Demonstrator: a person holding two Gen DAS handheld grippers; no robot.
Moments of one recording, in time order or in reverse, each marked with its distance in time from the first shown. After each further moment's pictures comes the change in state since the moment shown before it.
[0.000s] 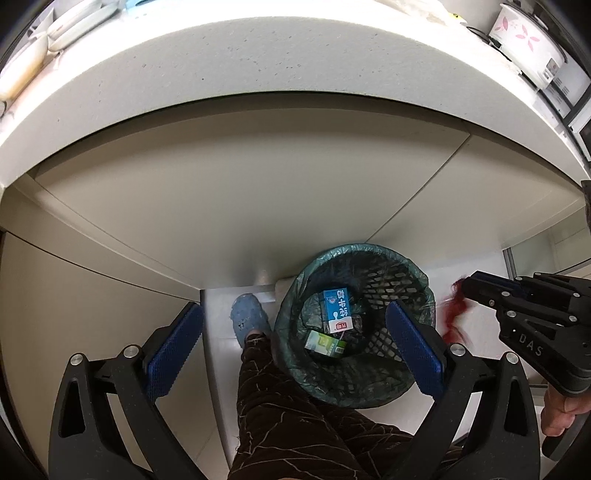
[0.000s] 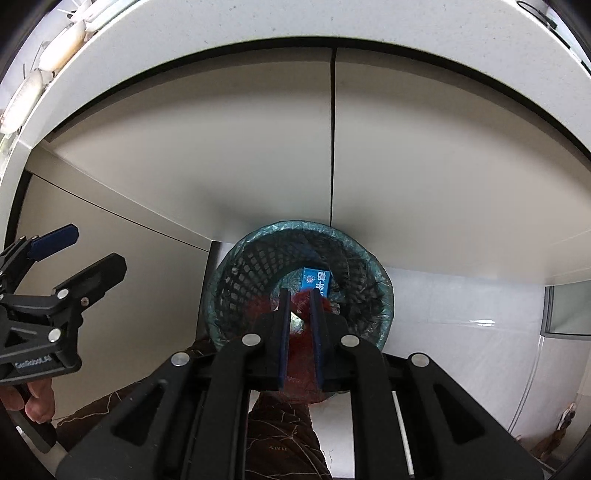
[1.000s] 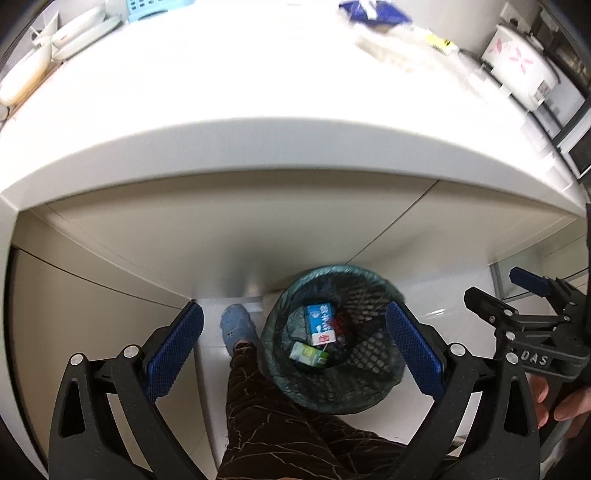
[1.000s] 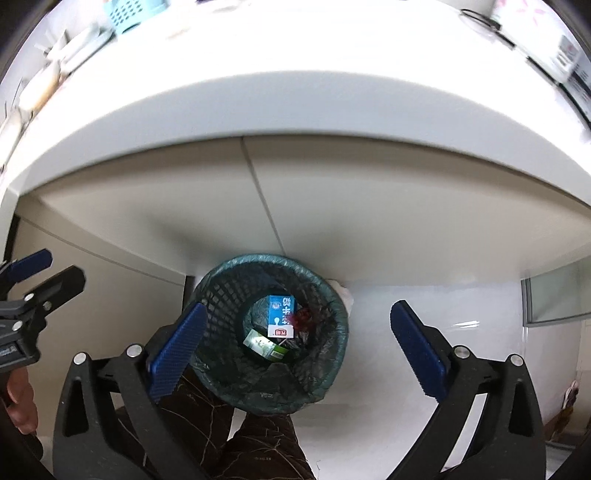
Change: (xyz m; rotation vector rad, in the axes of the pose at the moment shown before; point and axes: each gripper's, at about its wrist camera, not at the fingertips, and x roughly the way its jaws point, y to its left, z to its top) left arm -0.046 -0.006 0.021 -0.028 -0.049 -0.043; right arm -0.059 -0.037 0.005 0.102 -0.125 -0.107
